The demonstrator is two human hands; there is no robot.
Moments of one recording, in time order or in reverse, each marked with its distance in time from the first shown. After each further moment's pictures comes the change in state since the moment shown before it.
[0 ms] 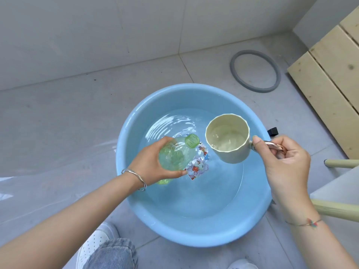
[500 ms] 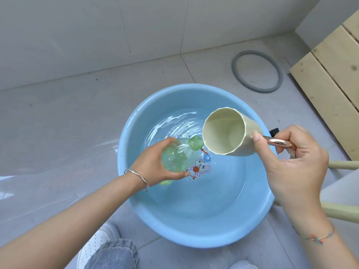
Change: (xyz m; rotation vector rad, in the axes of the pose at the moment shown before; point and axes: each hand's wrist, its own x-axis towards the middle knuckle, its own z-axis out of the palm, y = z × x) left_hand 0.001 -0.001 0.001 0.014 -0.015 0.023; right_hand -0.012 -0.044 0.003 -0.329 -0.009 -0.389
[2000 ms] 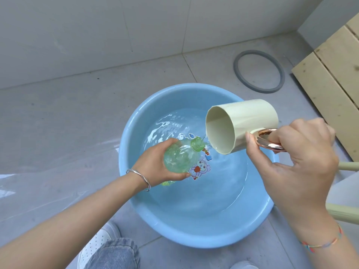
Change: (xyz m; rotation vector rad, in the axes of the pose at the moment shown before) left_hand 0.000 -0.002 0.003 0.021 0.002 -0.010; right_hand 0.004 -0.020 0.001 -0.322 0.097 -0.466
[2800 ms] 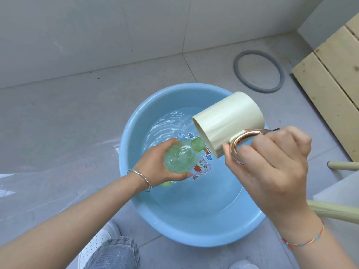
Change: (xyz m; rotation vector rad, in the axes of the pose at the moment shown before) left_hand -0.001 0.002 0.002 -0.019 -0.011 -0.001; right_hand -0.003 -0.010 0.011 -0.073 0.063 -0.425
